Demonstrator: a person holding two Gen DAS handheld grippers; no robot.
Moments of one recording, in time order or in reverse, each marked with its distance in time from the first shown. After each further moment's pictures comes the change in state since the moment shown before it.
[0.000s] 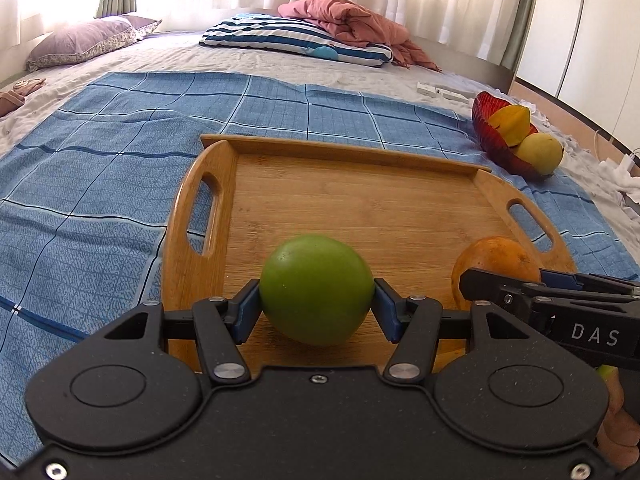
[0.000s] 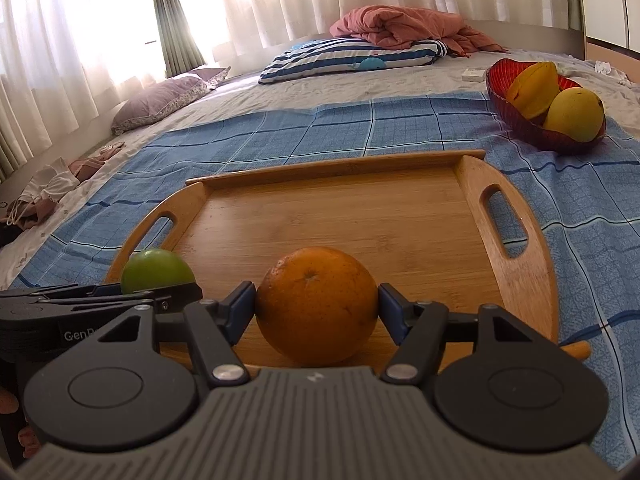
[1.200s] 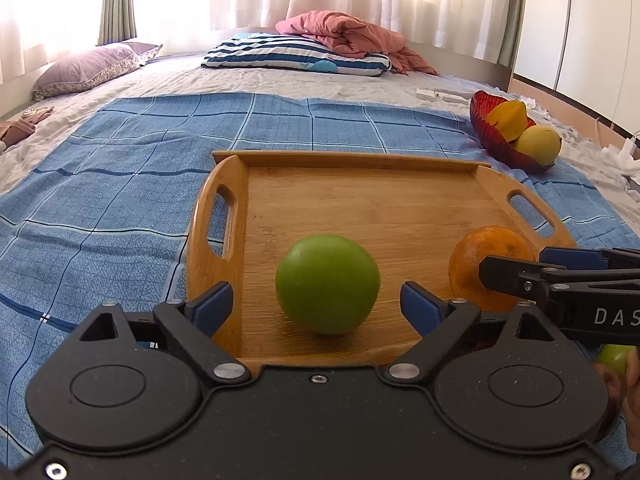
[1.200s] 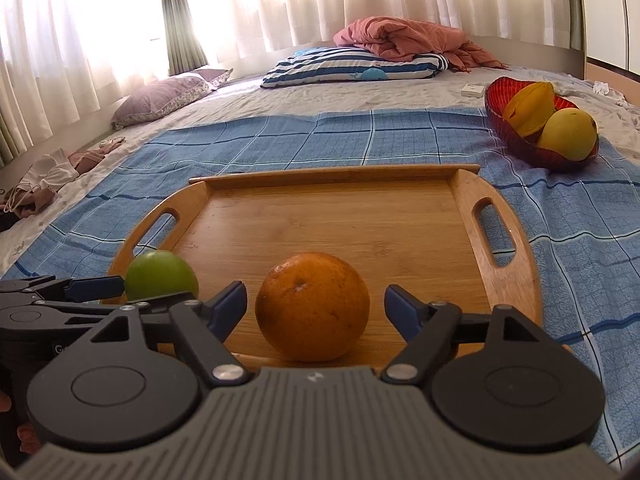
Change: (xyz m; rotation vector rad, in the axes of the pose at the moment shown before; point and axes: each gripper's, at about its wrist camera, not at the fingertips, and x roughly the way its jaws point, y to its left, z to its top) left arm -0.023 -0.006 -0.012 0.074 -0.052 0.048; right arm -0.017 0.006 -0.003 -0.051 -0.025 -0.022
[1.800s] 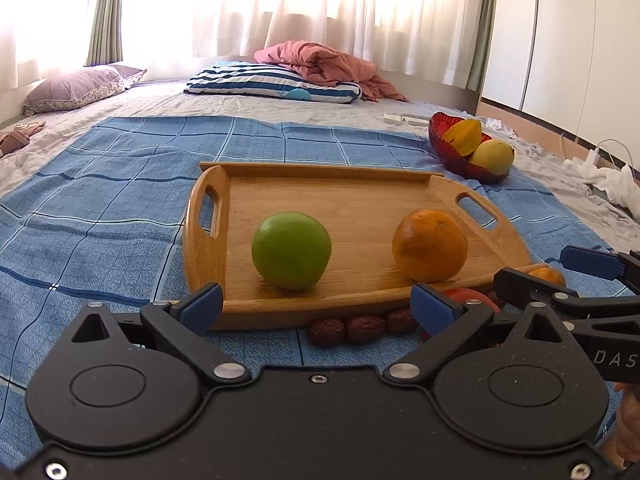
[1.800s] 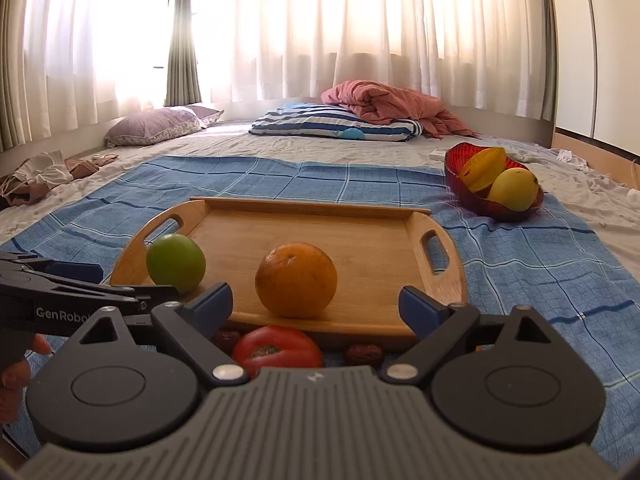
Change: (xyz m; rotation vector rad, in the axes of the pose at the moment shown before) left arm -0.063 -0.006 -0.041 0.004 -0.100 -0.085; right arm -0.079 0.022 -0.048 -0.113 -0.189 -0.128
